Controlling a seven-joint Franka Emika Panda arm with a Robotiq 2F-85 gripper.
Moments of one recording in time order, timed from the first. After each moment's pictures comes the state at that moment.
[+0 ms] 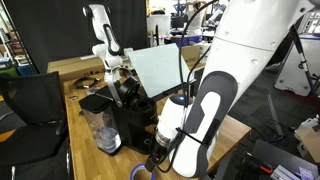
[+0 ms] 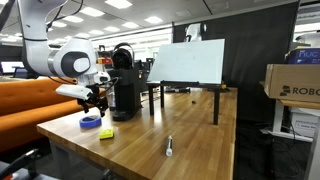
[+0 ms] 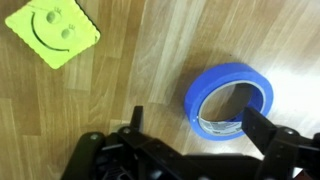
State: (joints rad) arm 0.19 0.42 0.18 -2.53 0.19 3.21 0.09
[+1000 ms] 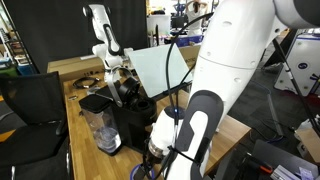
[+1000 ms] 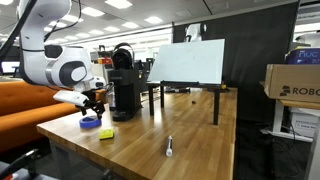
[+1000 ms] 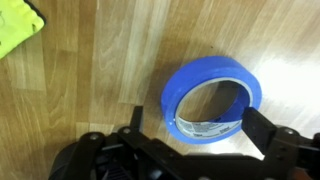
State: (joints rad) arm 0.27 0.53 0.15 -2.46 0.19 3.32 0.15
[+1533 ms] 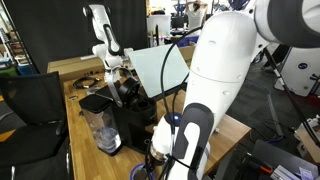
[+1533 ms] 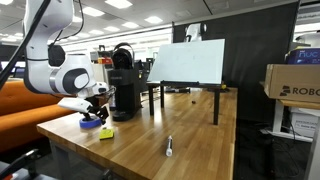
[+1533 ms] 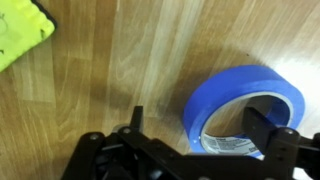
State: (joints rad) arm 0.33 0.62 0.08 -2.42 0.19 3.37 0.15
